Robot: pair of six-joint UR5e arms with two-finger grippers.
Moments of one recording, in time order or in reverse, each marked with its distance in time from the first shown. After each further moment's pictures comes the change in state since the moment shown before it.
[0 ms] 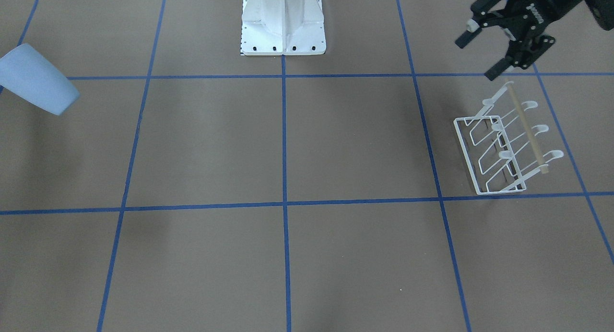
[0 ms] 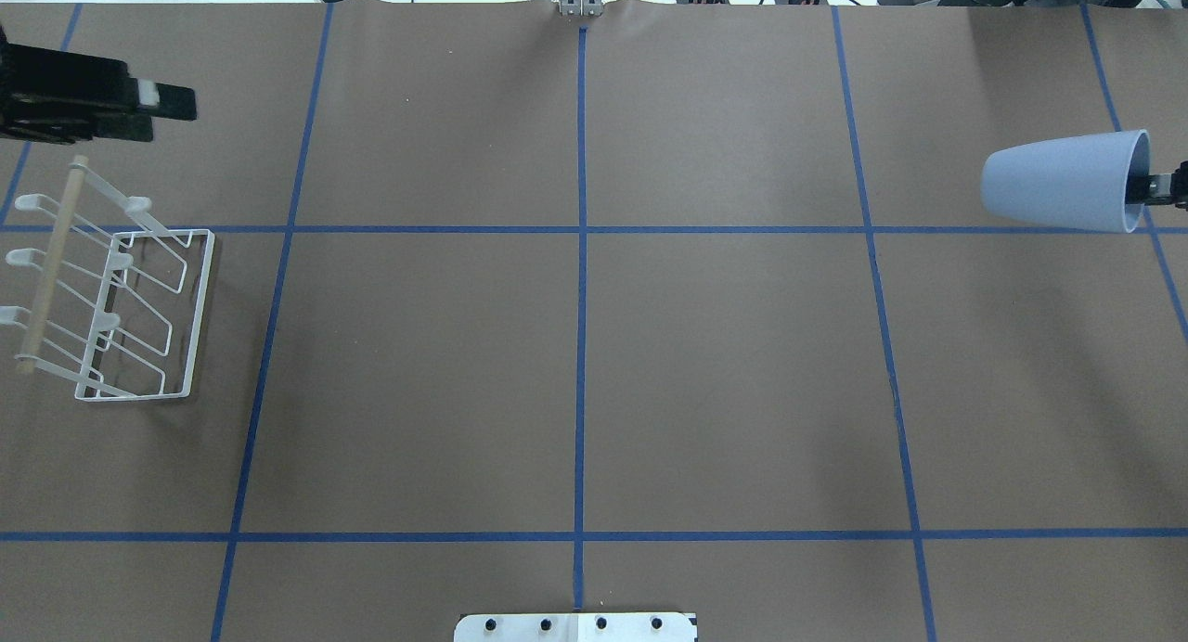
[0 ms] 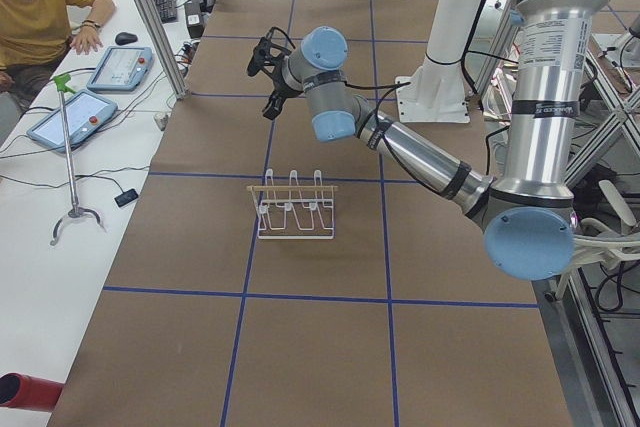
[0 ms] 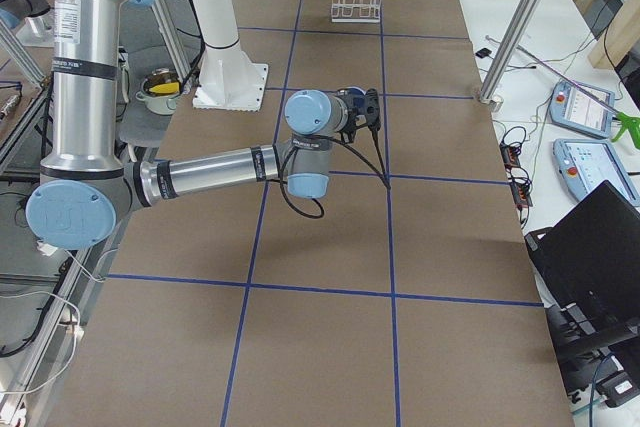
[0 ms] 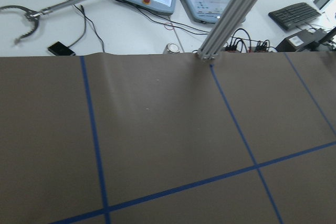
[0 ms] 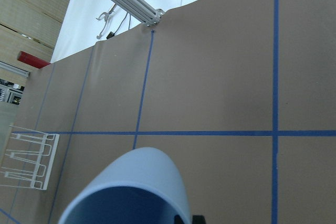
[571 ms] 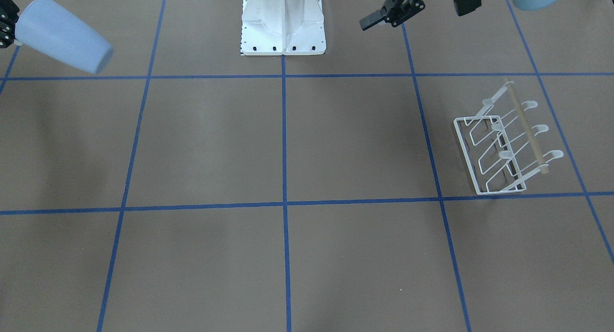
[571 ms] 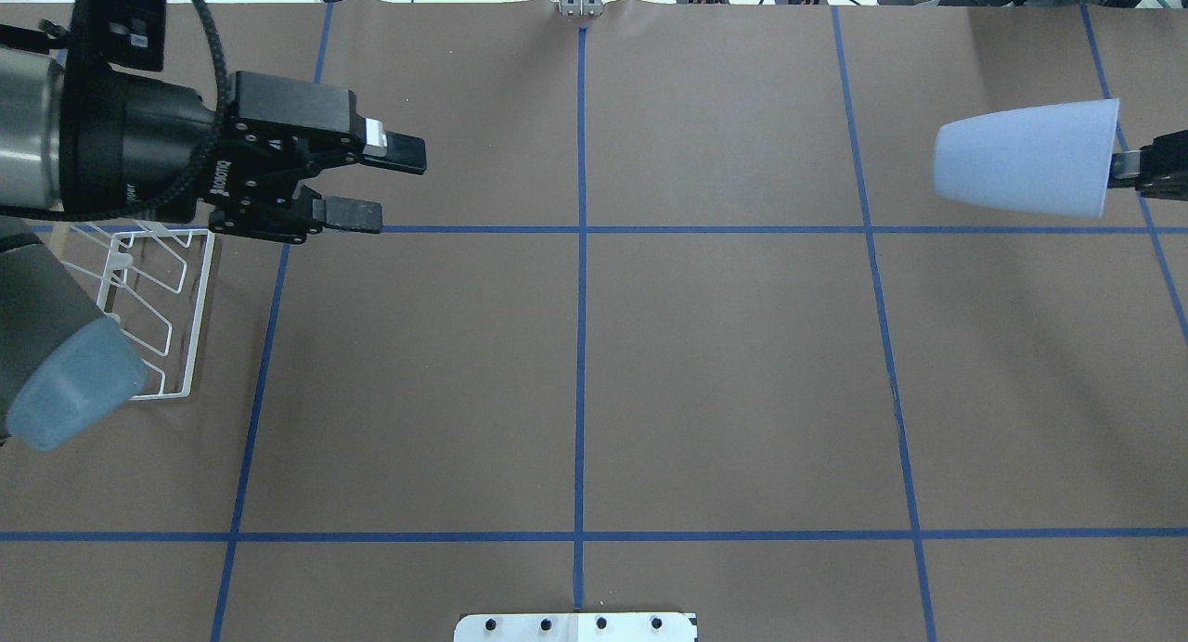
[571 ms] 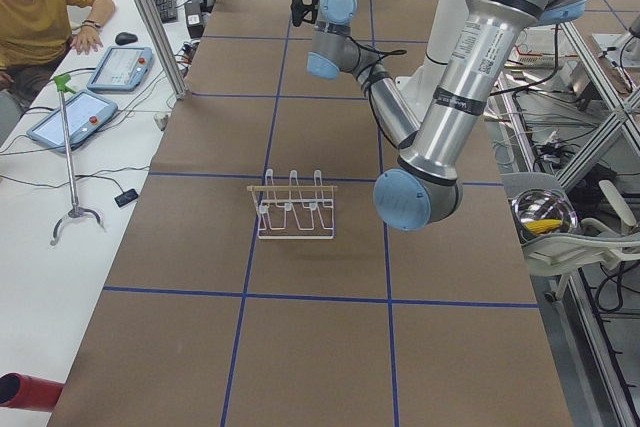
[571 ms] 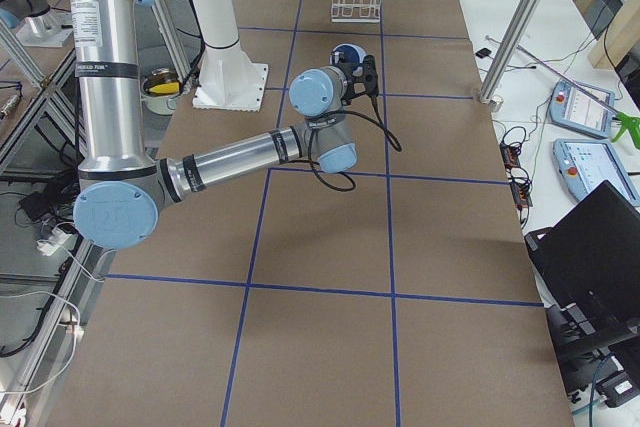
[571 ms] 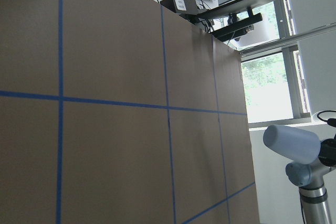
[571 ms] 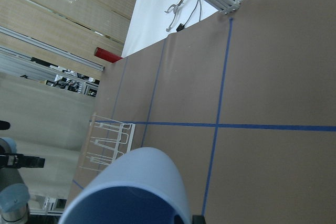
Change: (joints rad) left arm 0.258 -0.218 0.000 -0.058 0.110 -0.431; right arm -0.076 0.123 0.000 0.287 -0.043 0.312
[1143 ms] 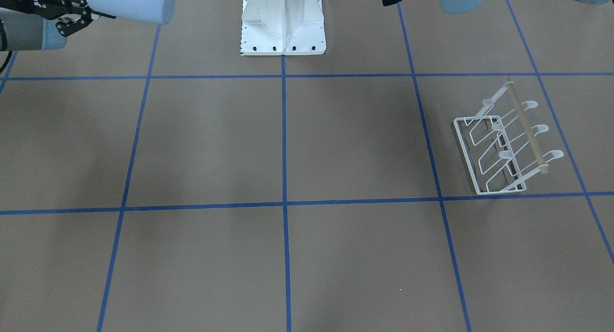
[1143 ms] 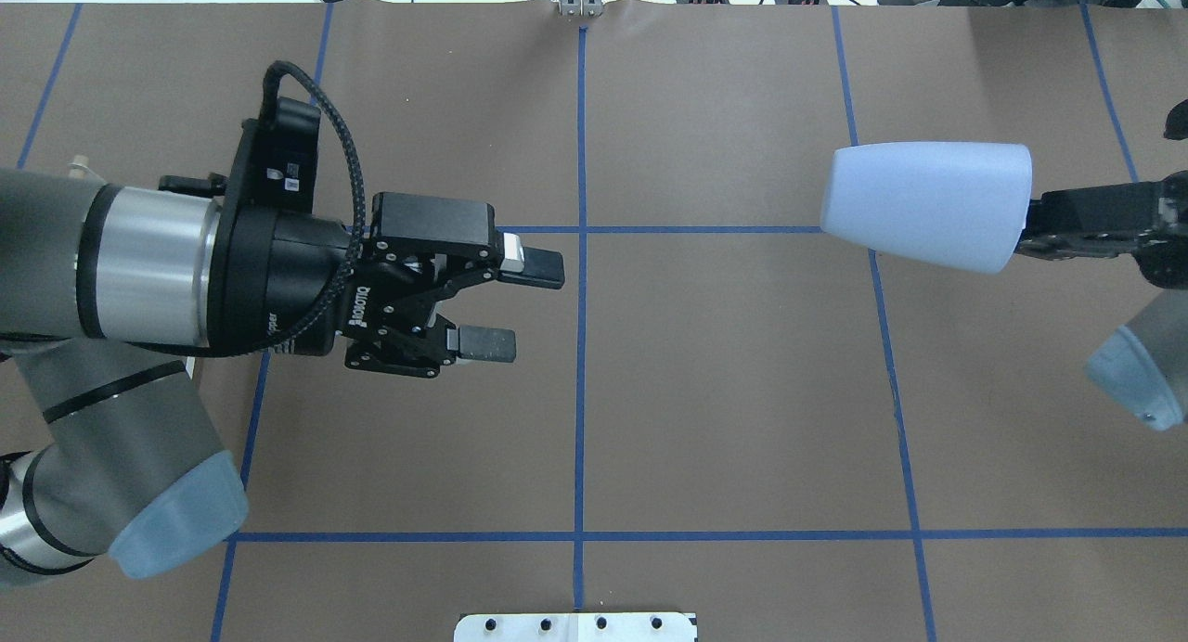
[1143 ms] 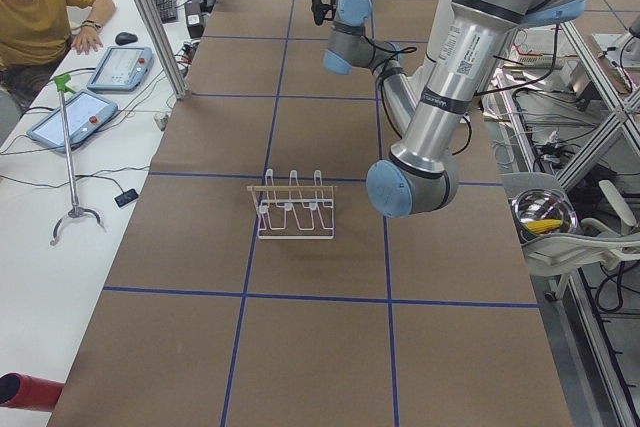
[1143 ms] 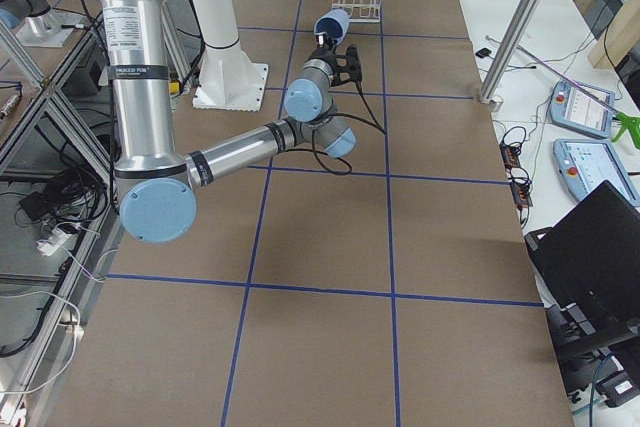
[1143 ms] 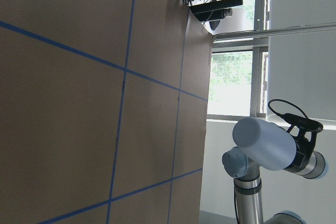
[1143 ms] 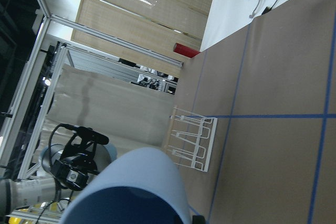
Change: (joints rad) left arm 0.221 -0.049 0.008 -0.117 0.116 -0.220; right arm -0.314 0.037 -0.008 0.300 -0.372 0.128
